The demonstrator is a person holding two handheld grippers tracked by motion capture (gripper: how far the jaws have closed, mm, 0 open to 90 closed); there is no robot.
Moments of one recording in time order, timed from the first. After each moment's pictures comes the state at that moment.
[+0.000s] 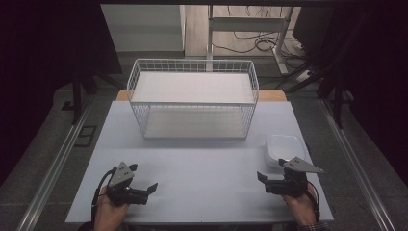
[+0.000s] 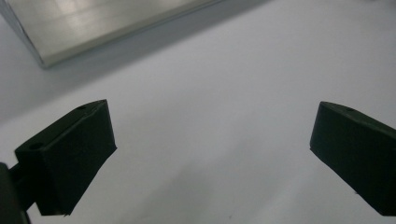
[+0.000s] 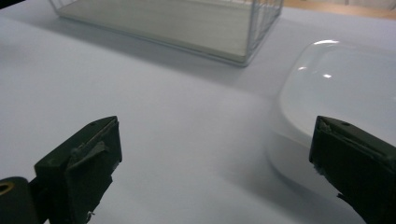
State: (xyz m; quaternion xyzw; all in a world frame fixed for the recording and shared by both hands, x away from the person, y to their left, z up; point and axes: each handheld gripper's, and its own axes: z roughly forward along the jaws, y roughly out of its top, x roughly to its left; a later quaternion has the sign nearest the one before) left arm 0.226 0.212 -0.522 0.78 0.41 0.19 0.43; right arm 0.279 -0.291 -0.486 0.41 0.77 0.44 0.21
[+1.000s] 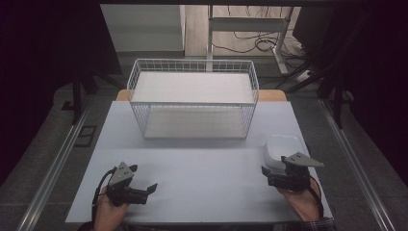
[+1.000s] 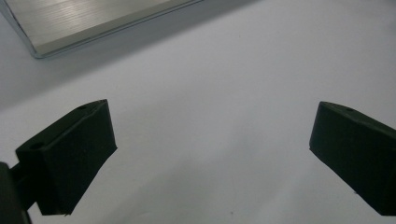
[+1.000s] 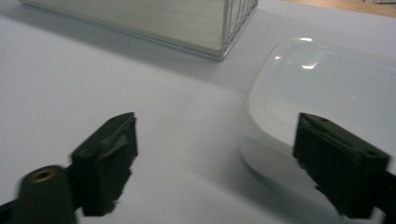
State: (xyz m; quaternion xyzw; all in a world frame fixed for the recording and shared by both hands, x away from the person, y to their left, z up) left arm 0.228 0.213 -0.525 0.78 0.41 0.18 0.44; right arm 0.287 -0.296 -0.472 0.44 0.77 0.40 0.24
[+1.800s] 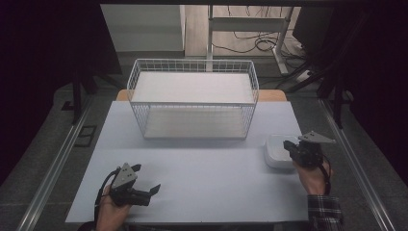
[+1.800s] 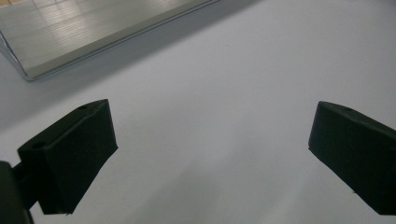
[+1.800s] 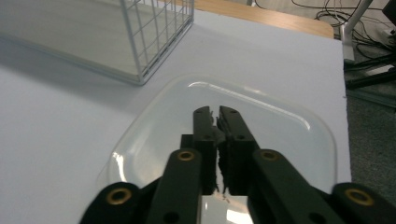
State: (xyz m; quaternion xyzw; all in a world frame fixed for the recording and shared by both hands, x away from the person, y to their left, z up) left arm 0.225 0.204 -0.523 0.79 0.38 0.20 0.44; right arm 0.352 -0.337 -0.457 0.45 0.76 0.37 0.27
